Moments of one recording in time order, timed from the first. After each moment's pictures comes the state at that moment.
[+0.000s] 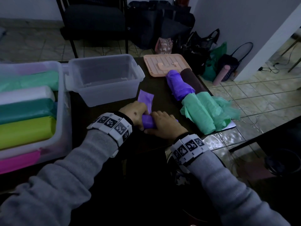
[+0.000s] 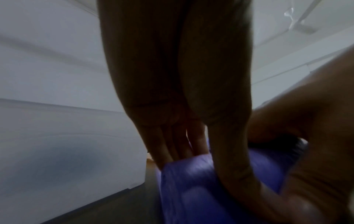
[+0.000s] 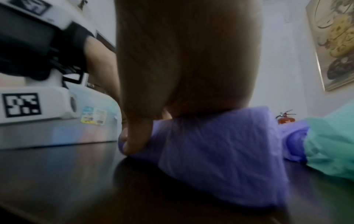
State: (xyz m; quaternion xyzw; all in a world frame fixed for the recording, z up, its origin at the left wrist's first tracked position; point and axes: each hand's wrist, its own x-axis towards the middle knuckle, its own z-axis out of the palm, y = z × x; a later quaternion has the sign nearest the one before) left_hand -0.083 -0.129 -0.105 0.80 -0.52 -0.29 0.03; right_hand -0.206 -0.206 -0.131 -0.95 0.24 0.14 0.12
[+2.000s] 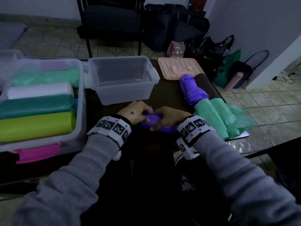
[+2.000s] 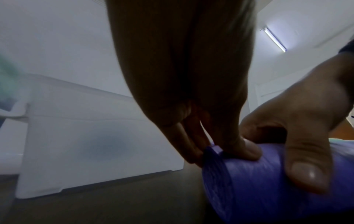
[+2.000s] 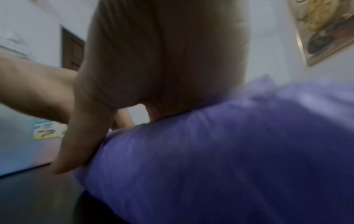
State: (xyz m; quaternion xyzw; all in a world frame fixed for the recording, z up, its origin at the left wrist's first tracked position) left_hand -0.056 -0.097 -0.114 0.80 -0.47 -0.31 0.20; right_hand -0.158 -0.225 -0.115 -0.90 0.23 0.23 0.28
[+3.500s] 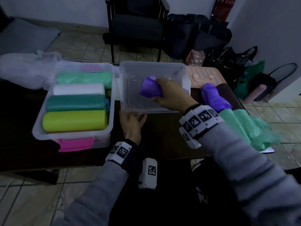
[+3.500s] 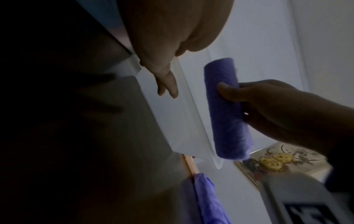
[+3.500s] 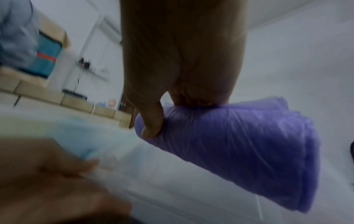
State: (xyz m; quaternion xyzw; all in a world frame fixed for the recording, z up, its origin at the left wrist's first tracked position) left_hand -0.066 -0.046 -0.155 0.49 0.07 -0.18 0.85; right_hand -0.096 -0.168 -0.052 -0.98 0.09 -0.04 0.17
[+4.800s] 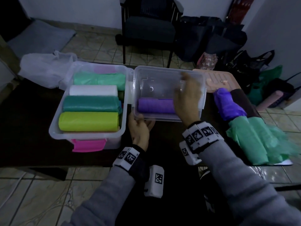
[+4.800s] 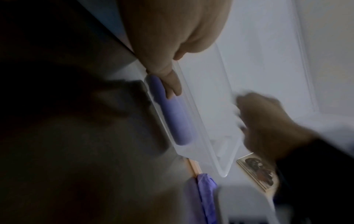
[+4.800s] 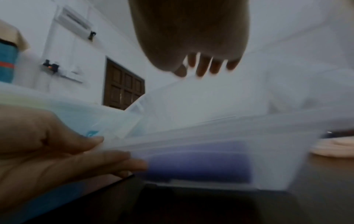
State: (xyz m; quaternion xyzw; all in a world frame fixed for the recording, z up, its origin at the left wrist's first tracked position) left_hand -0.067 -0.037 -0.159 0.53 0.10 -0.17 0.82; right_hand -0.086 -0.167 -0.103 -0.89 0.19 -0.39 0.17
